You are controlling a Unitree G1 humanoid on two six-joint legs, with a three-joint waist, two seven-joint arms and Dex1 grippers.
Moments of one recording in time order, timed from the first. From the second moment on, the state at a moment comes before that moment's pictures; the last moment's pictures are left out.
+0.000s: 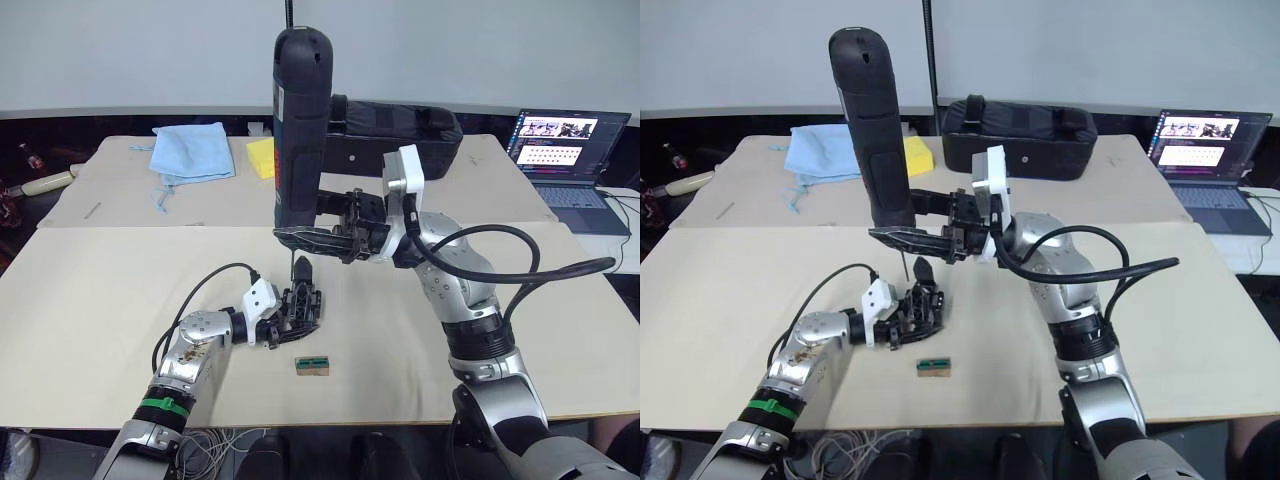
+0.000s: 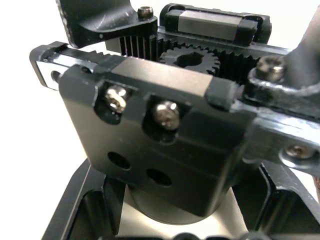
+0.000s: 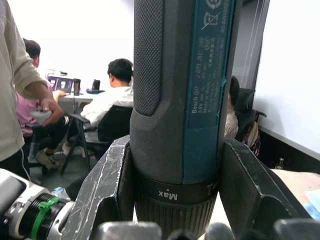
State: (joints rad) left arm -0.36 0.41 -0.16 0.30 -0.20 0.00 -1.05; right arm -0.80 -0.22 0.08 -0.01 0.60 0.29 1.13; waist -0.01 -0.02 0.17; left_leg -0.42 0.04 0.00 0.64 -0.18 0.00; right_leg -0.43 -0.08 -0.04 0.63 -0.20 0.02
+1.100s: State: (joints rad) left arm 0.00 0.77 0.16 0.07 -0.48 -0.03 -1.43; right arm -0.27 -0.56 -0.20 -0.40 0.77 0.34 1.13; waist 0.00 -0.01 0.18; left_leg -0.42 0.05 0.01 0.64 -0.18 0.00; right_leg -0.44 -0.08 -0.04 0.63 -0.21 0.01
